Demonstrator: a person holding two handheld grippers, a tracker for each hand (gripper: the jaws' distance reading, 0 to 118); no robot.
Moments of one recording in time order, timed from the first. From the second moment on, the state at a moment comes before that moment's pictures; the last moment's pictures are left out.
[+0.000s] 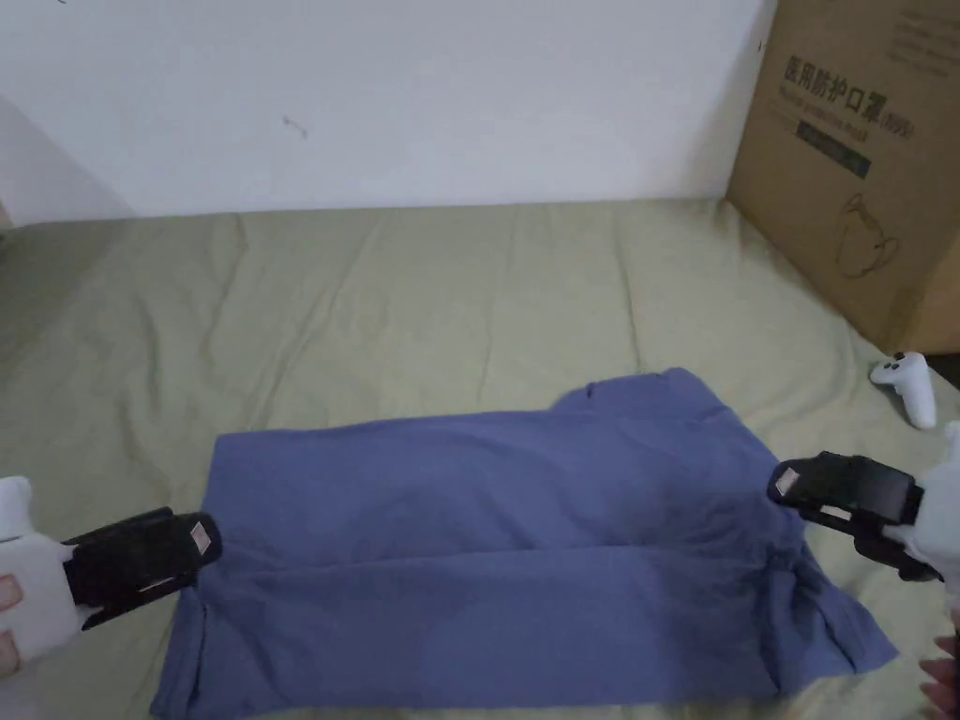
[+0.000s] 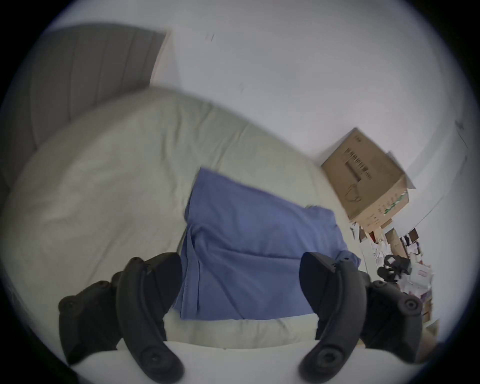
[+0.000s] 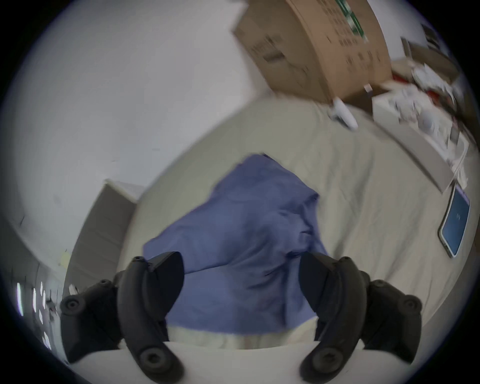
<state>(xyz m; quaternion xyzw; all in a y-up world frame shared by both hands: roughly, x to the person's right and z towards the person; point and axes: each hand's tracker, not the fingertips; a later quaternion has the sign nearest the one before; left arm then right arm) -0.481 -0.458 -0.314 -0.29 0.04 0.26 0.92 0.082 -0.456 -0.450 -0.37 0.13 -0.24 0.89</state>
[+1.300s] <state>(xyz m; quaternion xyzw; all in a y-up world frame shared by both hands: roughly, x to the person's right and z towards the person) -0.478 -0.521 -0.356 -0.46 0.06 0.18 0.87 0.120 -0.489 -0.450 -0.45 0.10 -0.14 0.88</state>
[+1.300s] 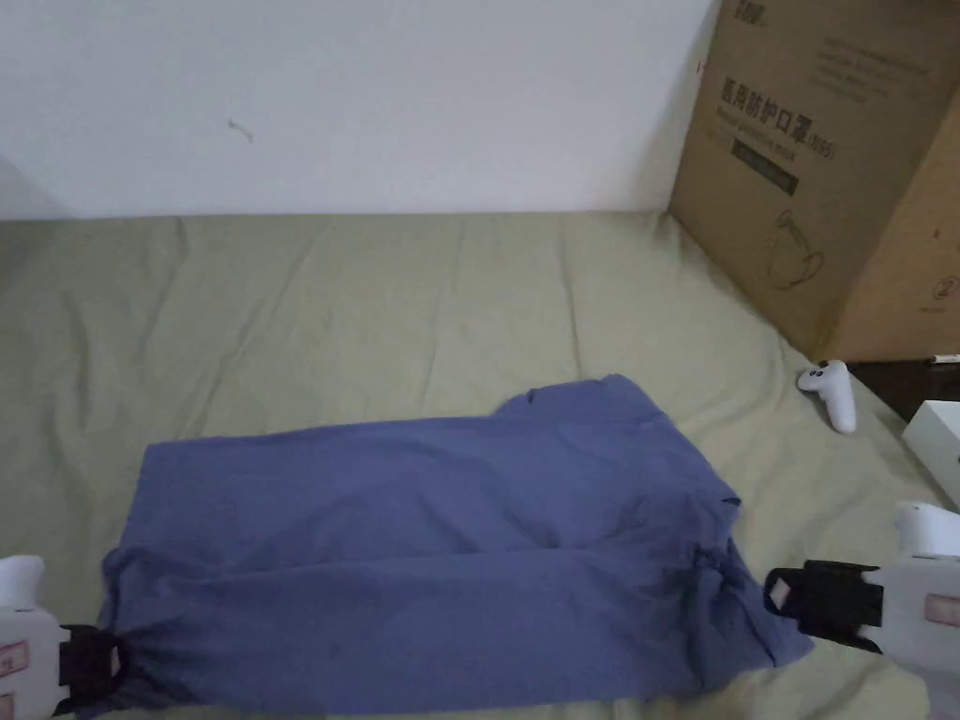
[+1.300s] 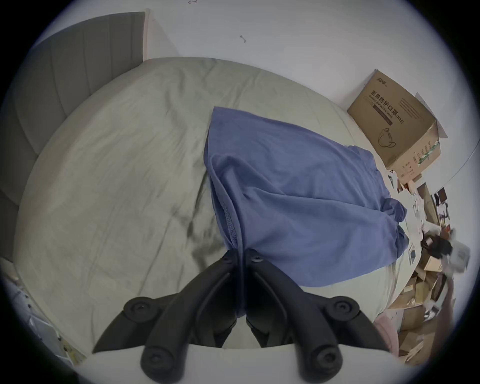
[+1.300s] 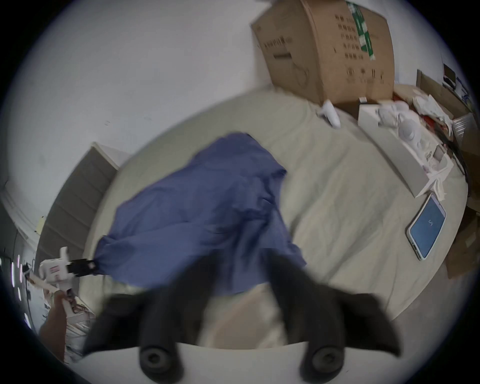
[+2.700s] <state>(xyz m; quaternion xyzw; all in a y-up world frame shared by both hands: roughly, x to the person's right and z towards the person) -0.502 -0.497 -0.242 -0.51 0.02 0.17 0.84 0.116 -0.493 -0.374 -0.55 0.08 -0.05 0.83</state>
